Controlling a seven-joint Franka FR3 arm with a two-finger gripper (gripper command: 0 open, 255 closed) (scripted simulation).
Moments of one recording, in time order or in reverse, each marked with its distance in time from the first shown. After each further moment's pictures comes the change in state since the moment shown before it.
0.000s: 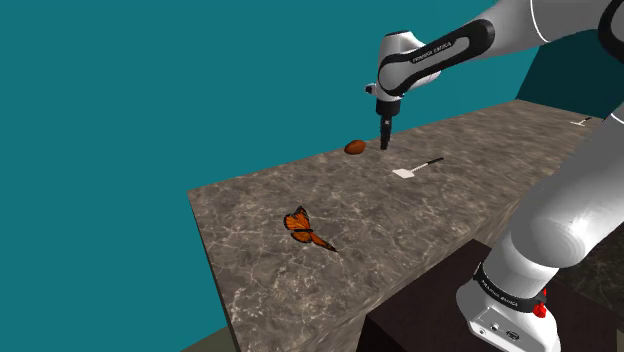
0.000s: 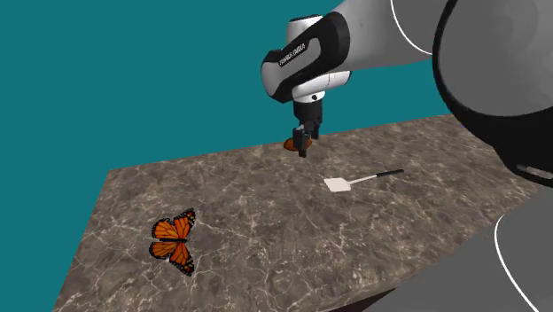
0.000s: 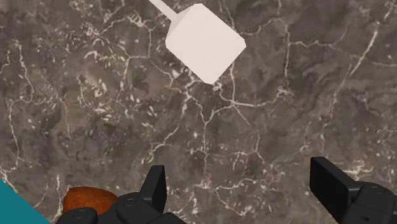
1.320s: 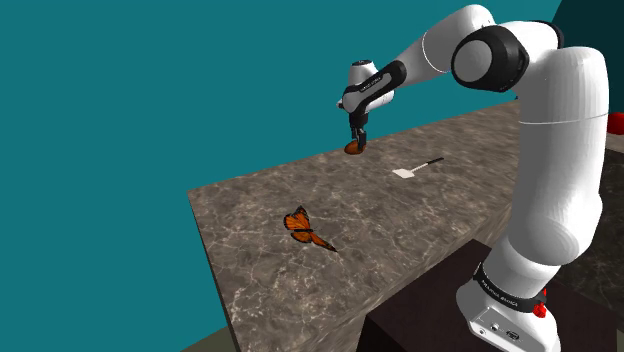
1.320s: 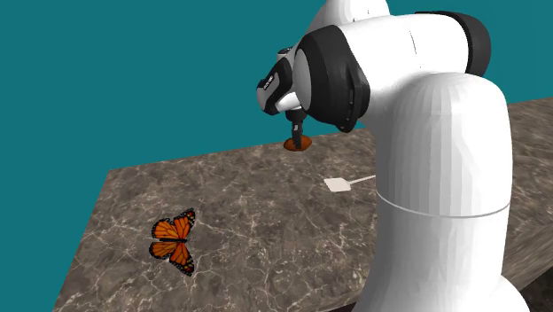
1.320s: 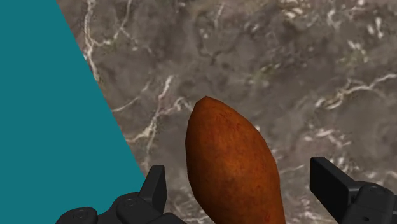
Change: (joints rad) arm -0.060 0.570 -0.009 0.450 0.065 0.206 -0.438
